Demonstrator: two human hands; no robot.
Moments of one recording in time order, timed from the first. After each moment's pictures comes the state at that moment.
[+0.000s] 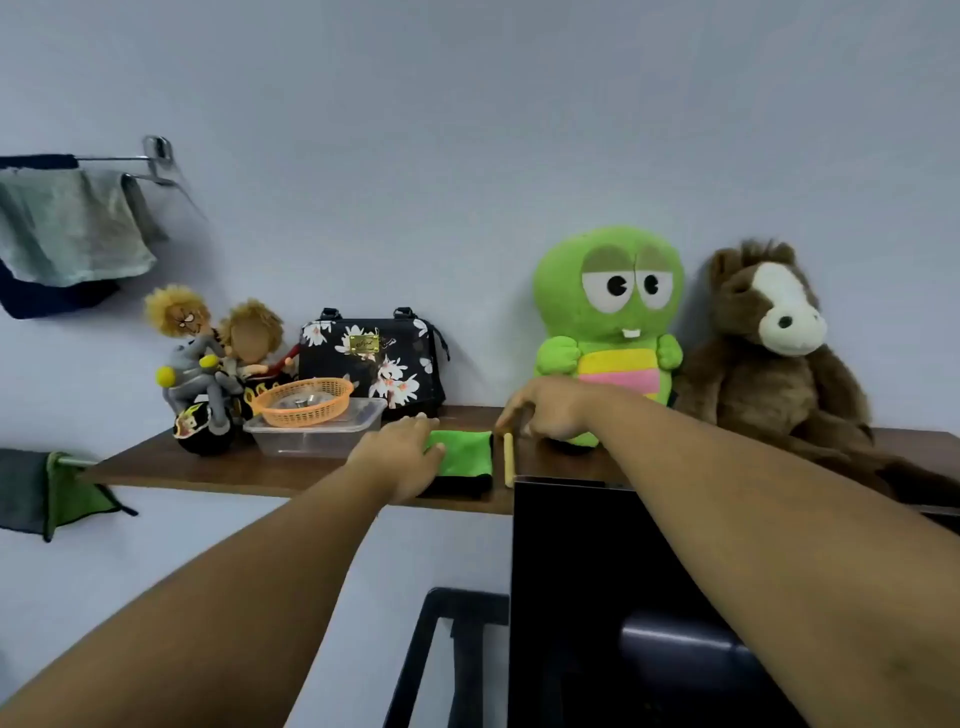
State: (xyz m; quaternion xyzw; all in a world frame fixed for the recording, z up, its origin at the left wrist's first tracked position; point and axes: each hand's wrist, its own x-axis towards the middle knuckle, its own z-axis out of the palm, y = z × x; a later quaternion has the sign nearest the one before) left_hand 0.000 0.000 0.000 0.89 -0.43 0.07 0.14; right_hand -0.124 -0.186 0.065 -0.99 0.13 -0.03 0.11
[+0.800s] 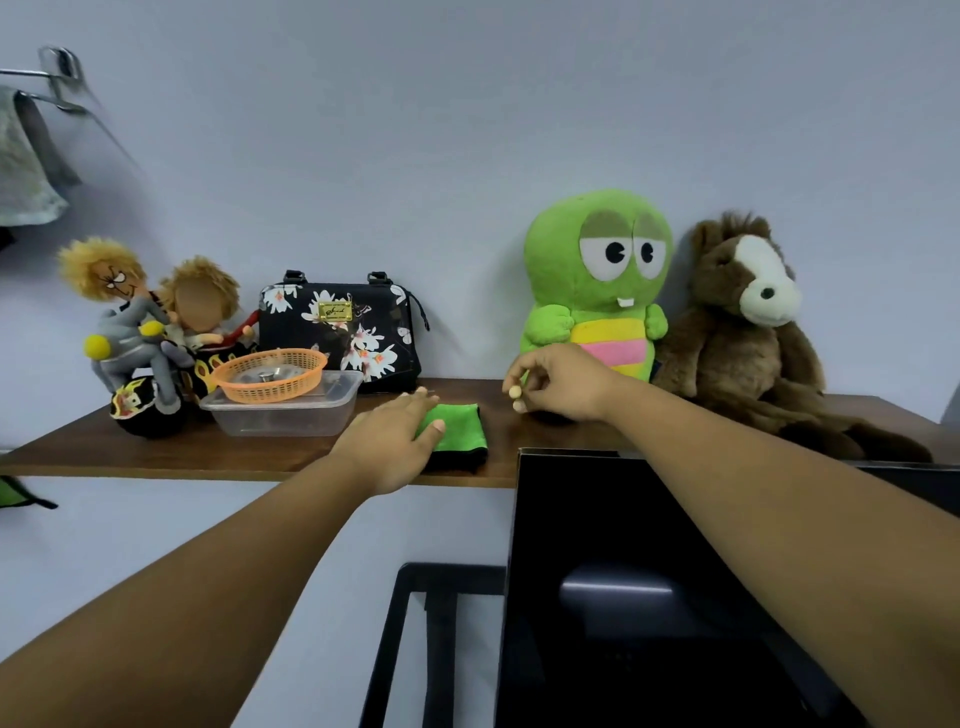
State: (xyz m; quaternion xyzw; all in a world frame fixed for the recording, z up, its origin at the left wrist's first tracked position) left_hand 0.013 0.007 -0.016 0.84 -0.51 0.06 0.19; right_hand -0.140 -0.181 0.049 -0.95 0.14 -0.17 0.23
